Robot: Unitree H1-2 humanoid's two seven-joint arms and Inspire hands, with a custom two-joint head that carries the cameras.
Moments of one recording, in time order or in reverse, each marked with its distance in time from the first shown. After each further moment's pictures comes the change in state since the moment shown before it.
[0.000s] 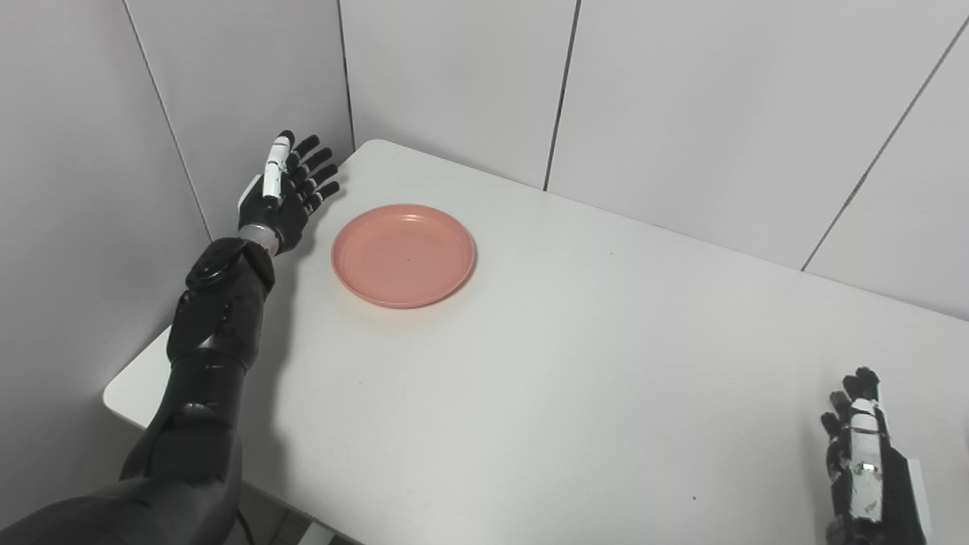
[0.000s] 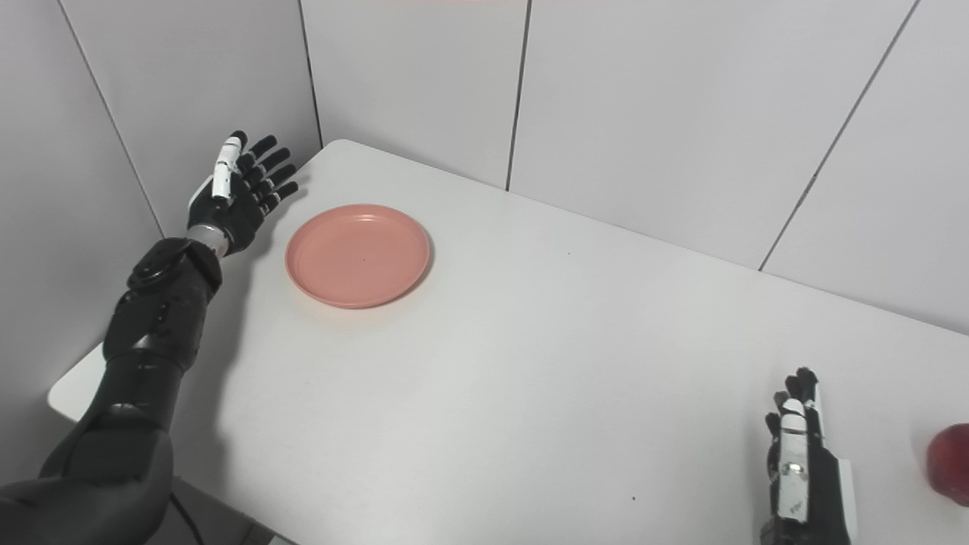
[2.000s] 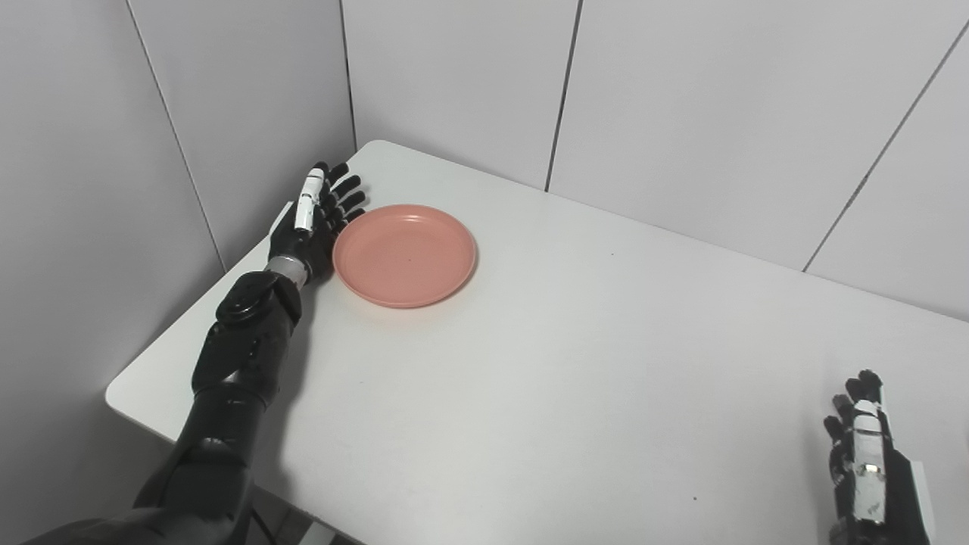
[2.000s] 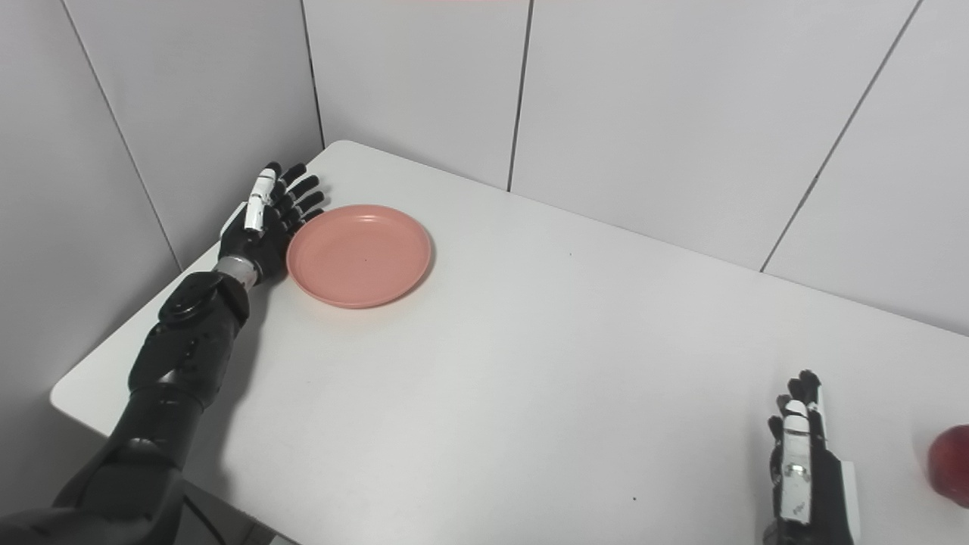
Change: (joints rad) left arm 0.063 -0.065 -0.079 -0.038 0.009 -0.086 0.009; right arm 0.003 0.000 0.000 -0.021 -0.006 0.034 -0.004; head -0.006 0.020
